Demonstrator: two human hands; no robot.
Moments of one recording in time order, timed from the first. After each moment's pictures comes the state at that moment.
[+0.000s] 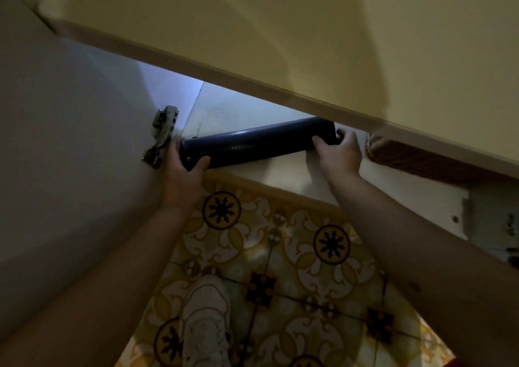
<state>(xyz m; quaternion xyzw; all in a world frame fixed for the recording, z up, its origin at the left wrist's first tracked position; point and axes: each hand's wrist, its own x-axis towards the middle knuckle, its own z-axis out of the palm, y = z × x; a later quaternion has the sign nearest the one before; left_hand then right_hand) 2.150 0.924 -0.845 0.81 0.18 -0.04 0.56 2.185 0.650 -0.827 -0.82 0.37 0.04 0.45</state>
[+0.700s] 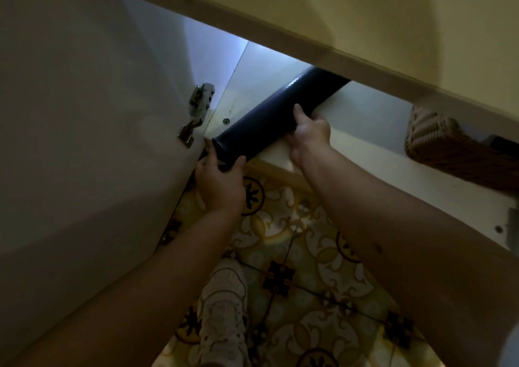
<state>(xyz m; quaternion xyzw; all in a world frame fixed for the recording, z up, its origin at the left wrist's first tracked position) 2.119 0.895 -0.854 0.79 0.33 0.00 0.52 2.225 0.761 -0.862 -0.52 0.39 0.08 0.75</state>
